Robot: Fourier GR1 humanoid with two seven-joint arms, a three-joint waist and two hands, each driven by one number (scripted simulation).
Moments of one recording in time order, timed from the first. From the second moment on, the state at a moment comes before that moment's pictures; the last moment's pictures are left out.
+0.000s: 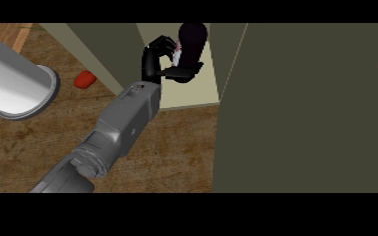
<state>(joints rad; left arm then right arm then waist) -1.12 0.01 -0.40 -0.07 0.76 0.49 -0.68 0.03 -0.13 -0.19 -2.30 -0.49 0.37 0.33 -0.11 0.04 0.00</state>
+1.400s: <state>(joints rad) -1.18 0.06 -0.43 0.00 0.70 0.62 -0.59 0.02 -0.13 -0.19 -2.29 -0.48 0.40 0.30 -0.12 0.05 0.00</state>
